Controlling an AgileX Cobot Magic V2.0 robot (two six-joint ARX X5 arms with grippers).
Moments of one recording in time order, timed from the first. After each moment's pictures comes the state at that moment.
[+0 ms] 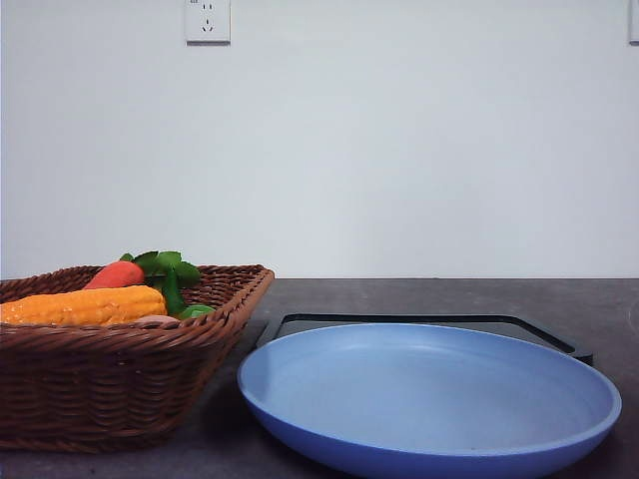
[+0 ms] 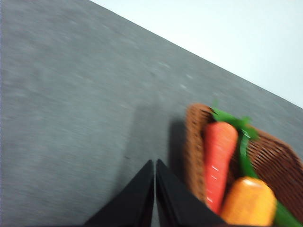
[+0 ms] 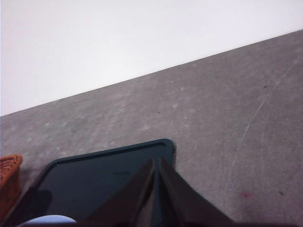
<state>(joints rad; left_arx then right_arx) -0.09 0.01 0.06 -0.26 -0.07 -0.46 0.17 0.08 0.06 -0.05 -0.01 0.38</state>
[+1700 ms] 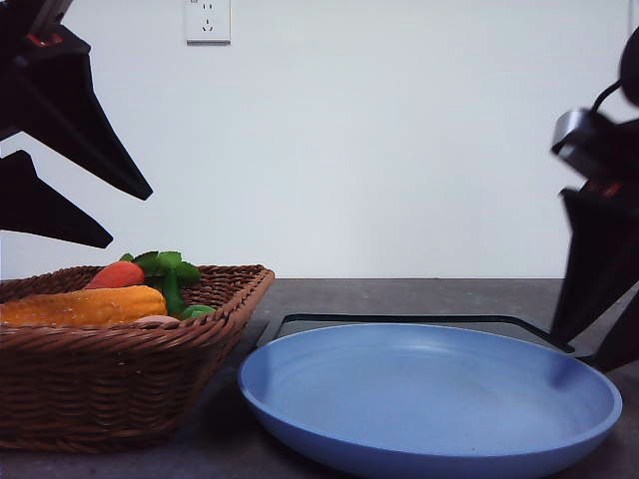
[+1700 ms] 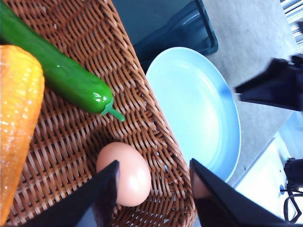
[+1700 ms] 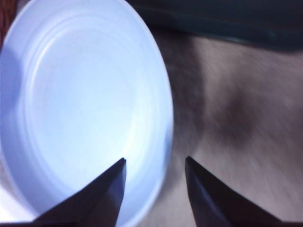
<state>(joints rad) -0.34 1.04 0.62 -0.37 0.61 -0.28 0.26 1.32 0.63 -0.48 -0.52 0.17</state>
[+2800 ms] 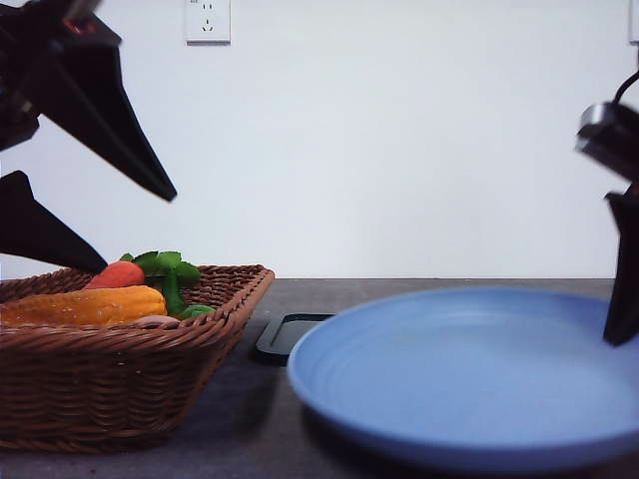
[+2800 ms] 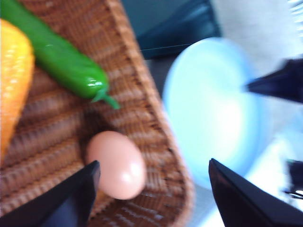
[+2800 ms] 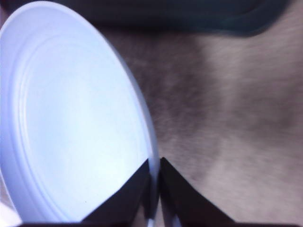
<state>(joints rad) -0.47 1.06 0.62 -0.38 0.45 -0.38 0.19 1.16 0.63 -0.60 -0.46 0.23</state>
